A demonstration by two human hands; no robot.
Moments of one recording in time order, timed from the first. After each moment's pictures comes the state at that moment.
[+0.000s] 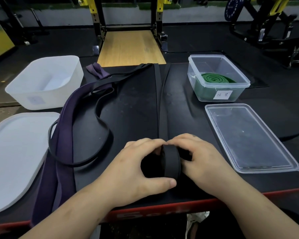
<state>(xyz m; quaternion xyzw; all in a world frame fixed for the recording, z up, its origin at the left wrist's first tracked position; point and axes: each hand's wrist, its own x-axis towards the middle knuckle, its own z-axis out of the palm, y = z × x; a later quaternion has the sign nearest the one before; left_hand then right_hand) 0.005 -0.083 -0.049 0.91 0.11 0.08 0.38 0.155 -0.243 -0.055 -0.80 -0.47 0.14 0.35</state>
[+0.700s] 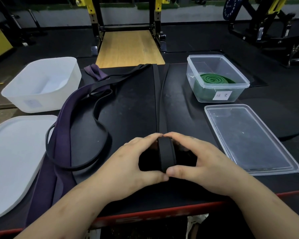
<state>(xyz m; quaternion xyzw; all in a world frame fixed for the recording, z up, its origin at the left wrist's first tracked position) 0.012 -0.071 -0.038 0.91 0.13 0.02 0.39 0.163 -0.252 -0.036 -0.75 -0.50 0.23 0.36</state>
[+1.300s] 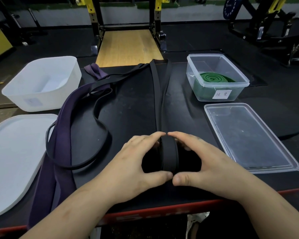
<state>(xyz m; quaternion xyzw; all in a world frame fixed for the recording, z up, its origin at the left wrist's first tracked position) 0.011 -0.081 -0.044 0.92 0.13 0.04 0.36 0.163 -0.262 -0.038 -0.78 -0.49 0.23 0.32</state>
